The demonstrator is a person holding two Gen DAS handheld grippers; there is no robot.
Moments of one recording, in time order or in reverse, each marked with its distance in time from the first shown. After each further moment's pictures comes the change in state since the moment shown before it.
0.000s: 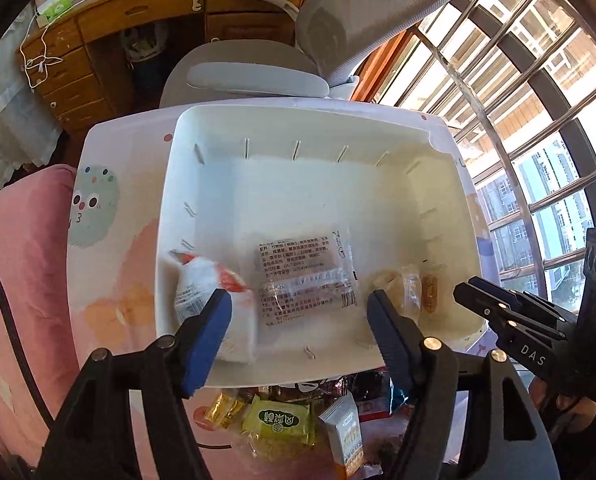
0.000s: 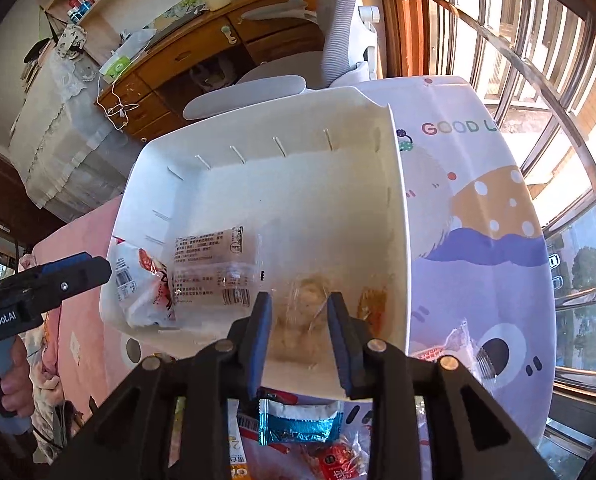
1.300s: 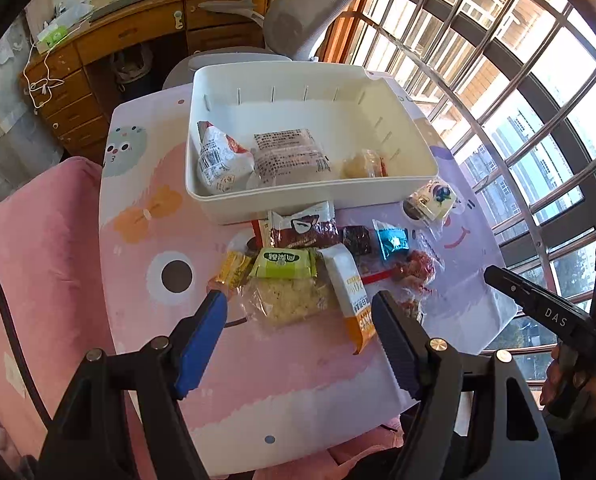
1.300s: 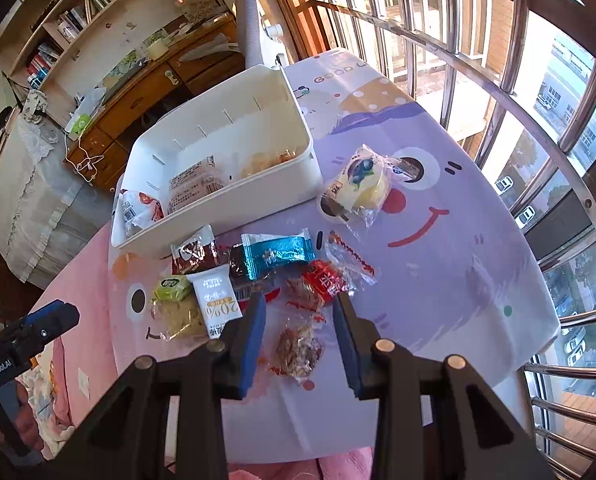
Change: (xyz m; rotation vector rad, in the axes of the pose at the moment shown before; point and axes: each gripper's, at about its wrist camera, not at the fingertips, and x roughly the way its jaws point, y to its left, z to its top) left arm -0.089 -0.006 -0.177 0.154 -0.041 0.003; right arm -0.095 0.002 -0.189 0.269 -0.136 -0.100
